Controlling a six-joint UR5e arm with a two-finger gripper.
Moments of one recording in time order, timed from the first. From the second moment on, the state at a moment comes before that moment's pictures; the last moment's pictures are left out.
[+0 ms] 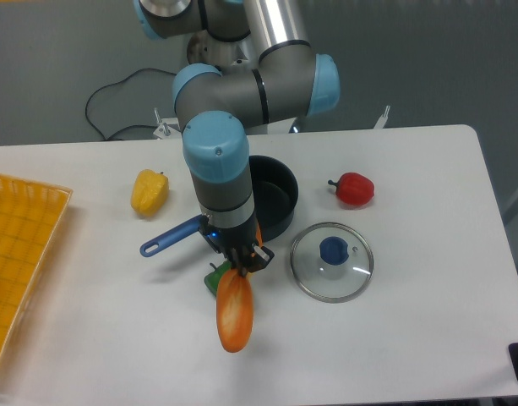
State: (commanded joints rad) arm 2.32 -1.91 -1.53 -1.10 1.54 0.86
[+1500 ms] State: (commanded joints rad) arm 2.31 -1.88 -1.63 -1.07 1.54 1.03
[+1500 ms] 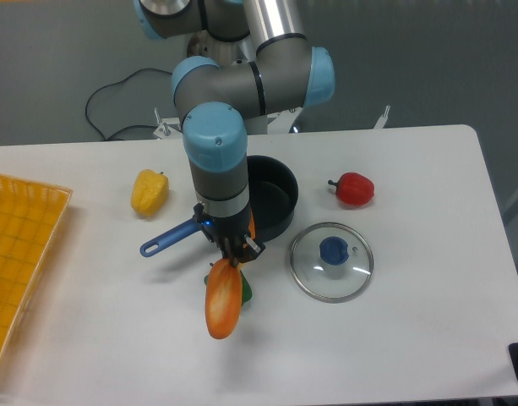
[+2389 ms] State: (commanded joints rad) arm 2.40 -1.78 -1.77 -0.96 1.31 1.20
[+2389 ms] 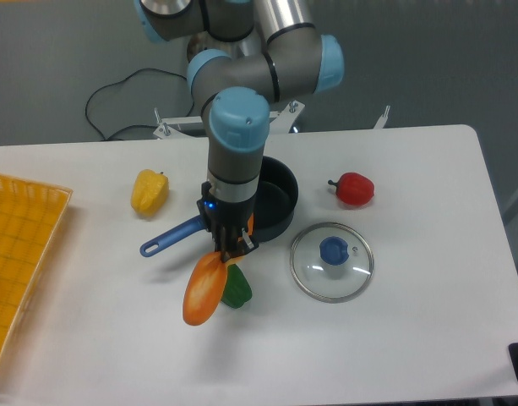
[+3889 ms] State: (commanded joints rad) arm 2.46 -1.69 -1.95 -0.96 1.21 1.44
